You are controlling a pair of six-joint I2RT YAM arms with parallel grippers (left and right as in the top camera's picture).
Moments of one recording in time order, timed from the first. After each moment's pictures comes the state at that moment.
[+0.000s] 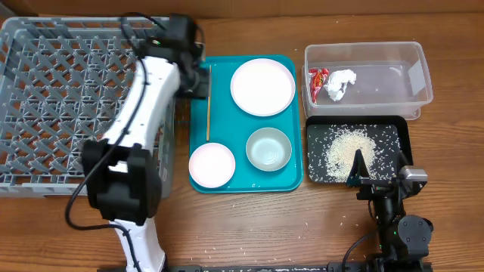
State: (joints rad) left arm -0.21 2.03 1.79 -1.05 0.02 -0.14; right arm 0.04 0.01 0.02 -0.03 0.03 0.18
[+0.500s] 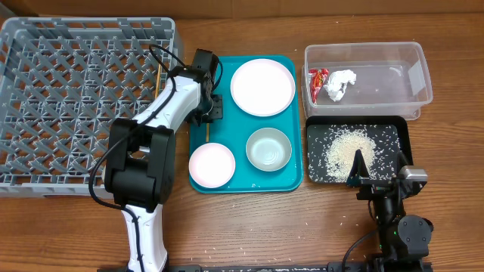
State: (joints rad) left arm -0.26 2.16 1.58 -0.88 -0.02 -0.28; right arm 0.04 0.01 0.02 -0.03 0.03 0.18
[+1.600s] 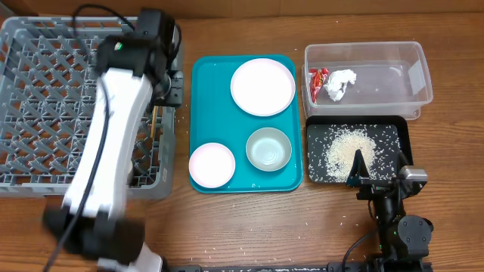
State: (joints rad) left arm -0.20 1.73 1.88 -1.39 -0.15 -0.14; right arm 0.04 0.01 0.02 -0.03 0.03 0.18
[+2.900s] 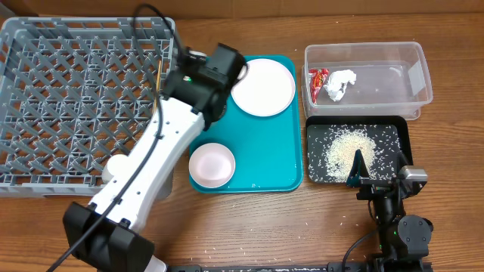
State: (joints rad) left arm -0.47 1.71 1.66 -1.28 -0.73 -0.44; right arm 0.04 0.01 0.02 -0.03 0.03 0.18
